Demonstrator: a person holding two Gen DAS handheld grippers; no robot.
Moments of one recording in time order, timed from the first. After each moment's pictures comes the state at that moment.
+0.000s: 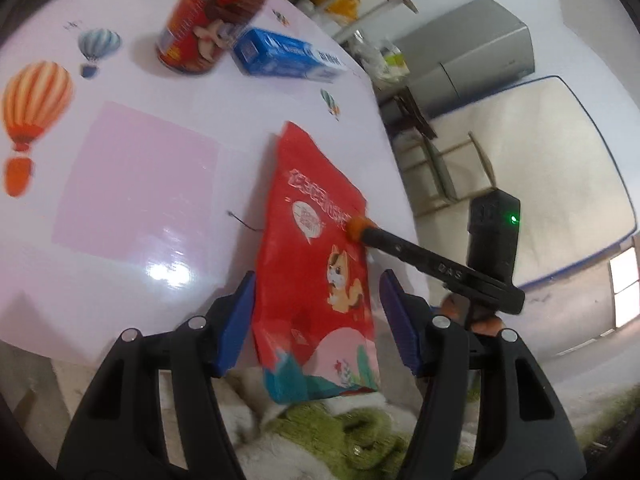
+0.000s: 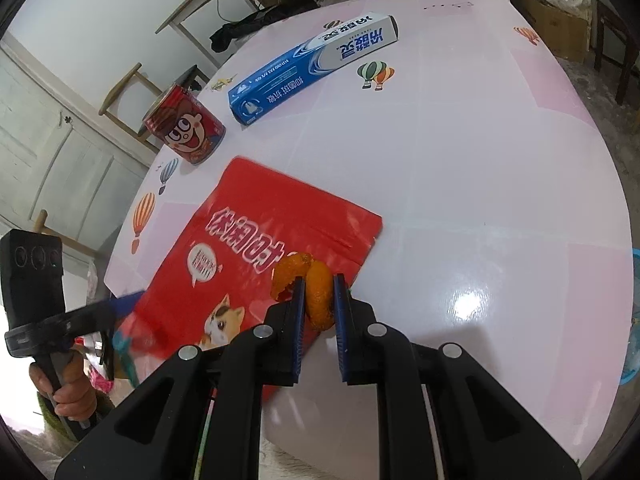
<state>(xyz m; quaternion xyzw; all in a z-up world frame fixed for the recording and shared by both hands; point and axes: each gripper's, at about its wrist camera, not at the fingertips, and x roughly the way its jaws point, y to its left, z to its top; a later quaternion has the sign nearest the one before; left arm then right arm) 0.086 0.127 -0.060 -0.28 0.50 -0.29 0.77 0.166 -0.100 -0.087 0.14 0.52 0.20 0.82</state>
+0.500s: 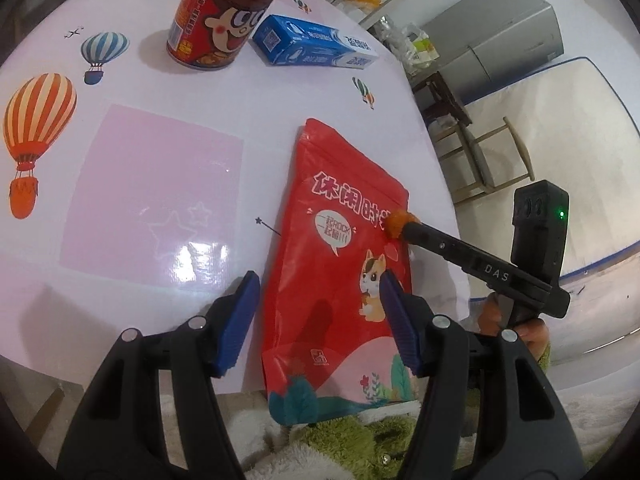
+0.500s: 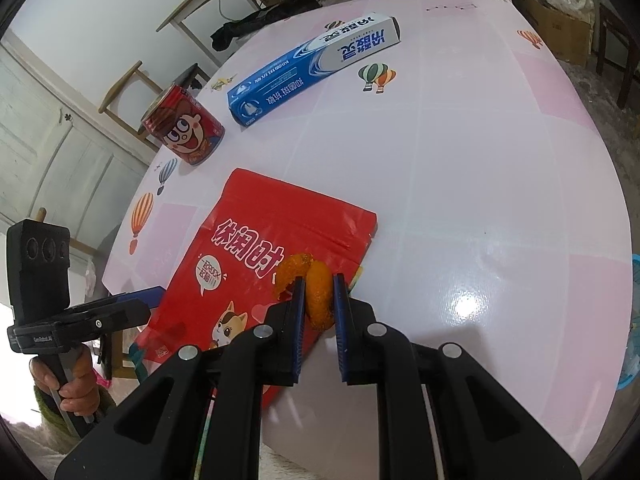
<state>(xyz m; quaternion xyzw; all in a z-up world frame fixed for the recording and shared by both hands) 0.099 0.112 -0.066 -0.23 0.53 -0.24 0.78 0.167 -0.100 -0.086 0.13 0.52 0.19 0.82</state>
